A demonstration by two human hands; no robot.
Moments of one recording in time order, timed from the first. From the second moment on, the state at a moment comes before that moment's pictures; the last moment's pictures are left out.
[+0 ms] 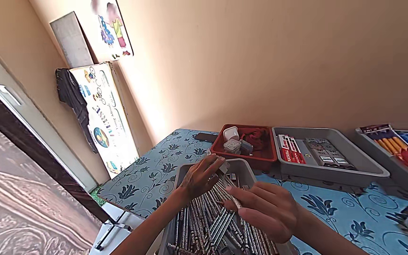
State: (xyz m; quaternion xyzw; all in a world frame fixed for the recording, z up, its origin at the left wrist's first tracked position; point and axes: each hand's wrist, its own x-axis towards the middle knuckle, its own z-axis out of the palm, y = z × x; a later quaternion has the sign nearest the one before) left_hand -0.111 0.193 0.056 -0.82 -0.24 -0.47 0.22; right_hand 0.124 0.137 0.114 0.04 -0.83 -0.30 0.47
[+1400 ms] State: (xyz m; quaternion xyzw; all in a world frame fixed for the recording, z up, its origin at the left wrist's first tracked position) left_hand -0.112 0.187 0.057 -0.83 -0.23 -0.47 0.21; right_hand 0.108 0.152 0.116 -0.42 -0.88 0.09 -0.19
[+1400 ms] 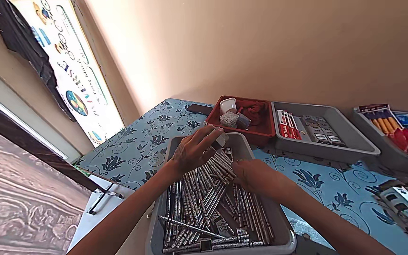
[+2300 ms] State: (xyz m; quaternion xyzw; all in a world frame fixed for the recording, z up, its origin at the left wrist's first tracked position) left_hand -0.116 0.193 0.050 -0.80 -0.26 -0.51 0.20; right_hand 0.138 0.094 0.140 0.05 -0.86 -0.23 0.46
